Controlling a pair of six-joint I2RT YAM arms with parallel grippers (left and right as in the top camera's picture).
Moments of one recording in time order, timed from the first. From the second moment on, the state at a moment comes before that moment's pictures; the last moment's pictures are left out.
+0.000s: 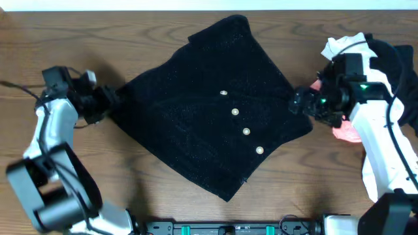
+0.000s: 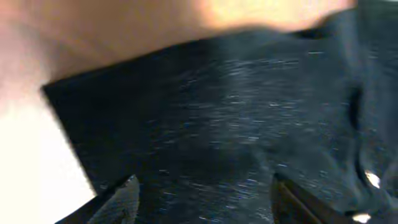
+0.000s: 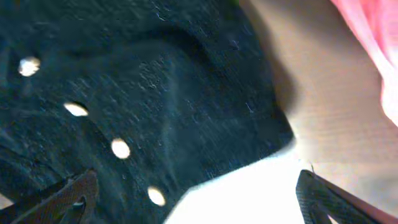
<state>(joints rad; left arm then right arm) 0.37 1.69 1.12 -0.60 0.49 -0.19 -0.01 1.51 1.18 -0.99 -0.23 0.36</state>
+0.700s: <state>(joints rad) 0.27 1.56 1.12 -0.59 0.46 -0.11 -0.02 1.50 0.93 -0.82 -0.27 0.52</state>
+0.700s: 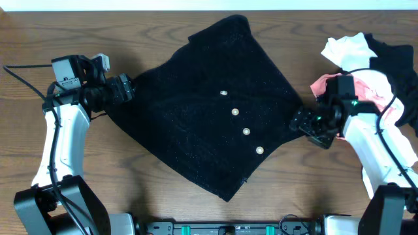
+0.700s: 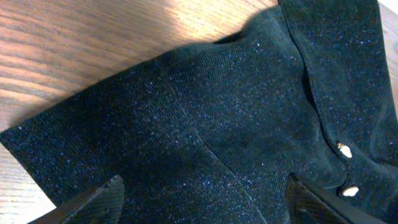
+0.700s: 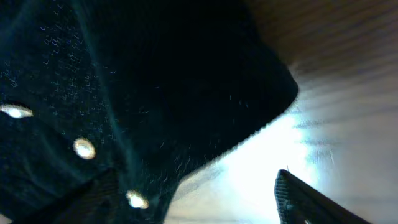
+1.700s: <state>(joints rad) 0.14 1.56 1.12 -0.52 0.46 -0.09 -0.02 1.81 0.85 0.19 -0.10 0.23</state>
